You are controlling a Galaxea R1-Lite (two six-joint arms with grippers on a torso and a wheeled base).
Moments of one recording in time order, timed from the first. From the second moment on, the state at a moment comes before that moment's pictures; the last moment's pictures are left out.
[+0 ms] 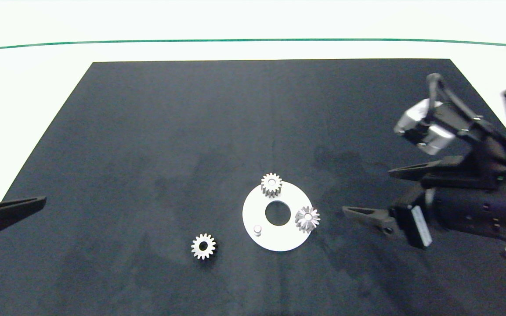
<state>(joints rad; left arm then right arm) -0.09 0.94 -1.04 0.51 -0.10 0.23 0.72 1.35 -1.04 0.22 -0.25 -0.10</state>
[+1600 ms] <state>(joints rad) -0.76 1.47 -0.89 0.22 0.13 0.15 0.70 0.91 -0.91 0.22 -0.23 -0.19</state>
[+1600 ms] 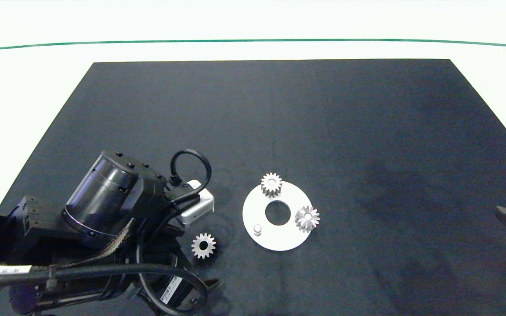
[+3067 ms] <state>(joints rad) -0.68 1.59 -0.85 0.06 0.16 0.26 0.73 0.91 -0.91 0.22 -0.22 -0.18</state>
